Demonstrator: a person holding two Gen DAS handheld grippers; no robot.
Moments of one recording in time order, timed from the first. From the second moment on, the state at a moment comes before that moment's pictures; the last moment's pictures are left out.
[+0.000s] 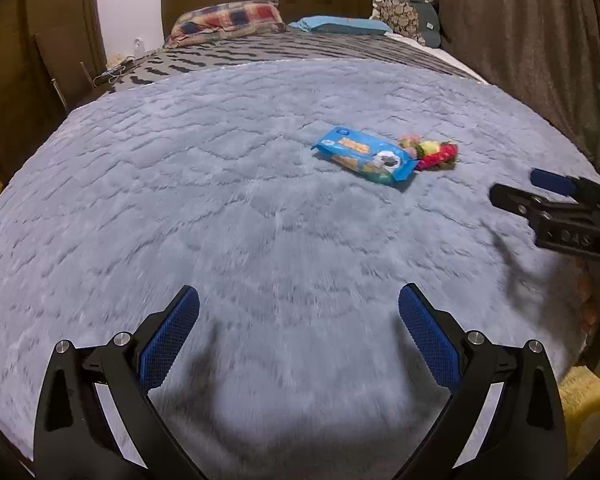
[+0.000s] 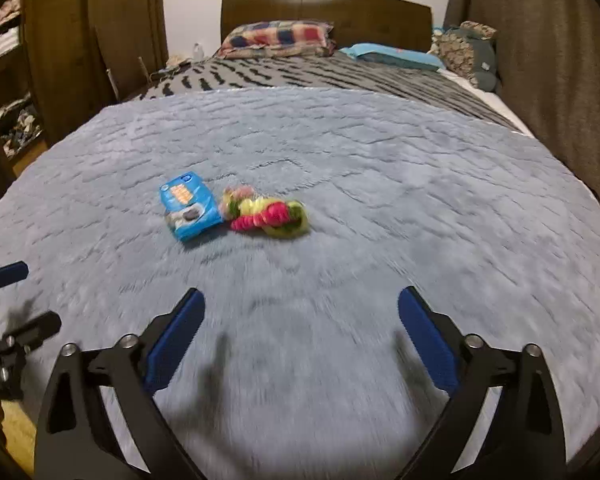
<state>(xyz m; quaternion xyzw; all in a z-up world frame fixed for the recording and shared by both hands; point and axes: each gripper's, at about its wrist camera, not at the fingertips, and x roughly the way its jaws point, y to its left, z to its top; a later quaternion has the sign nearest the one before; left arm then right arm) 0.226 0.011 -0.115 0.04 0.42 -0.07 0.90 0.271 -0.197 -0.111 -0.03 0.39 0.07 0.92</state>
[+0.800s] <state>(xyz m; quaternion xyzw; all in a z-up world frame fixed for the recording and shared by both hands) 0.286 -0.027 -0.131 0.05 0.44 -0.10 0.89 0.346 -0.189 -0.128 -0.04 0.44 0.09 0.89</state>
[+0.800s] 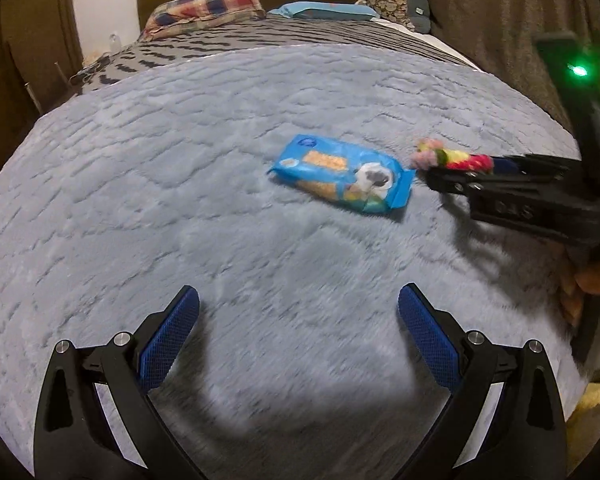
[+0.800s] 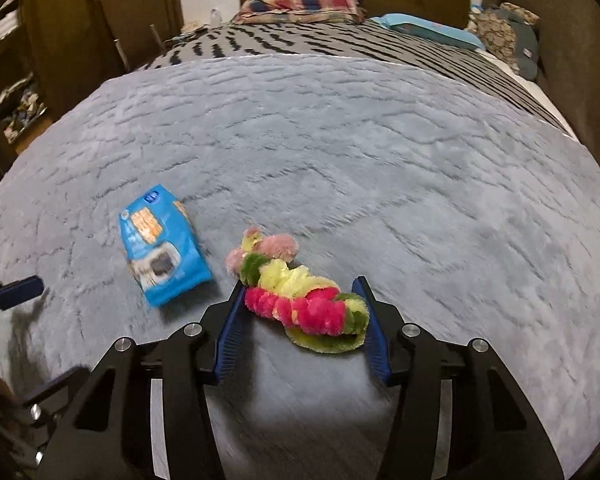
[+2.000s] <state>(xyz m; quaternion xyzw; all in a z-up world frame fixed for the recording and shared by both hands) 0.318 -0.060 -0.117 0.07 0.44 -0.15 0.88 0.242 -0.233 -0.103 -0.01 0.39 0.08 0.92</state>
